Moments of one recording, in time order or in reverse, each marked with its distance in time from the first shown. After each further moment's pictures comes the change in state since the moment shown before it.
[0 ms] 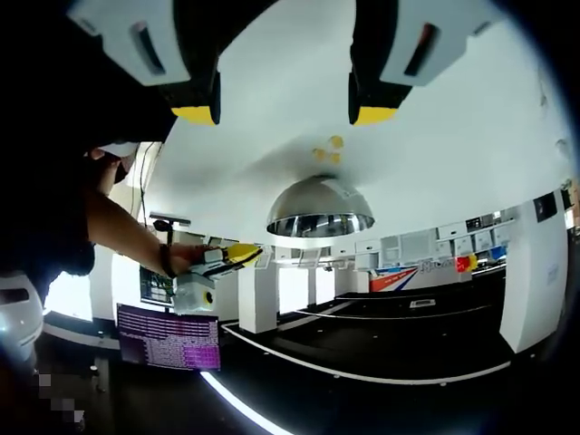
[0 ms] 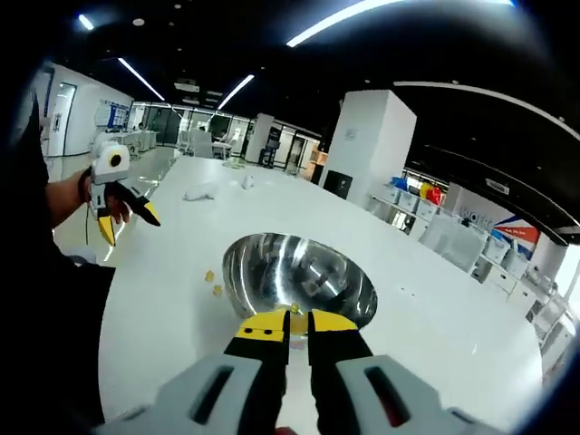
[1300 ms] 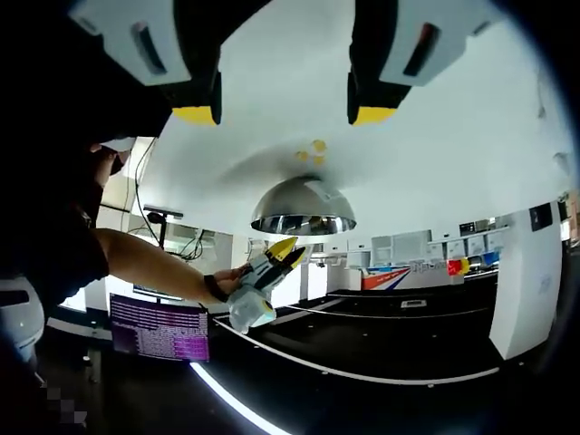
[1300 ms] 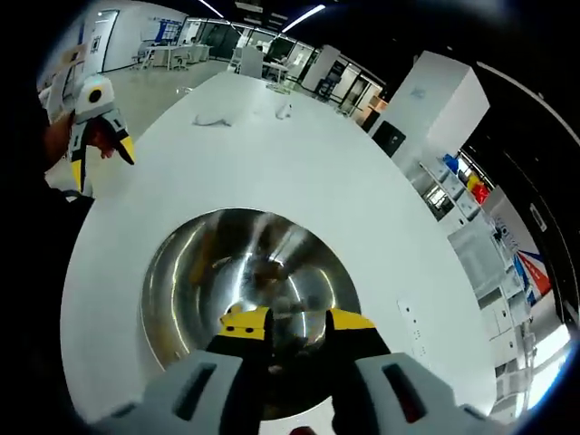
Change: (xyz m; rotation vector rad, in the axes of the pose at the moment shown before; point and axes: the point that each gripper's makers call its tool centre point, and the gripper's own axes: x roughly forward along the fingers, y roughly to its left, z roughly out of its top) left arm -0.016 0.026 -0.006 -0.037 -0.028 0.023; right arm 0.086 -0.025 0.009 -0.264 0.326 0.163
